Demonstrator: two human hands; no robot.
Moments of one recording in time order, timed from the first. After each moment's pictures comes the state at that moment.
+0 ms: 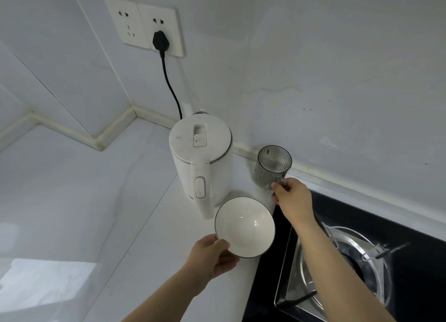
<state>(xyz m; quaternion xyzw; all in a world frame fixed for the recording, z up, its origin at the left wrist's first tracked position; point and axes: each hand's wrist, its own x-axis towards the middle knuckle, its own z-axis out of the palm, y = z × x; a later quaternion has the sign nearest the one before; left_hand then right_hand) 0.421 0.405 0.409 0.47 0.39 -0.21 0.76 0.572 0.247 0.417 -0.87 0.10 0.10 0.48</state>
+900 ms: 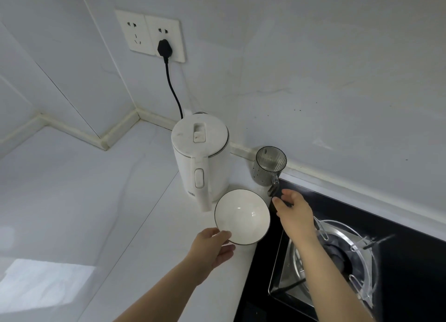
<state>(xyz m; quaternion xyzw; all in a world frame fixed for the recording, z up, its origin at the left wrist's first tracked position) 0.418 0.396 0.414 0.48 0.40 -0.18 0.76 0.525 0.225 0.419 -0.84 0.13 0.11 0.52</state>
